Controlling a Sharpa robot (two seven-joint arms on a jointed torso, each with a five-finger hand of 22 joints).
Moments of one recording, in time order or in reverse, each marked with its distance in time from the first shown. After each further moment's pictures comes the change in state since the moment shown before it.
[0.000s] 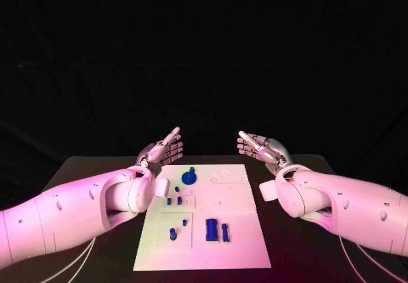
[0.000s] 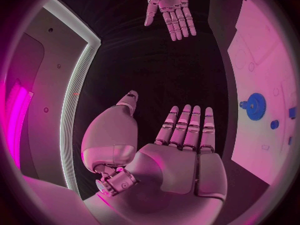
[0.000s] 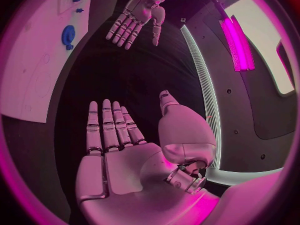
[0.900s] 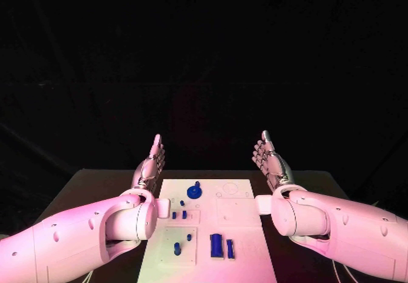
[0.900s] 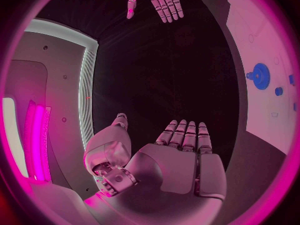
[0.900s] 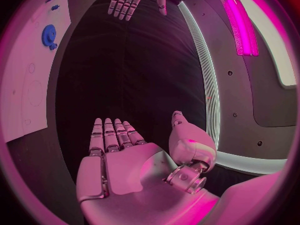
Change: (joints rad) left arm -0.046 0.002 0.011 0.077 -0.034 -0.258 0.138; left_hand -0.509 0.067 -0.101 -0.101 -0.146 -0.350 -0.045 -0.004 -0.004 -0.370 -0.098 -0.004 -0.005 -0.305 -0.077 -0.108 -0.029 -0.070 -0.234 -0.149 -0.091 -0.192; right arm -0.053 -0.014 0.038 0.075 0.238 -0.196 0.139; right_hand -0.545 0.005 -0.020 -0.098 -0.107 -0.365 -0.105 -0.004 -0.140 -0.381 -0.039 -0.113 -0.122 -0.394 -0.015 -0.108 -0.136 -0.094 -0.322 -0.122 -0.004 -0.294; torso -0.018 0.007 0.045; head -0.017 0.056
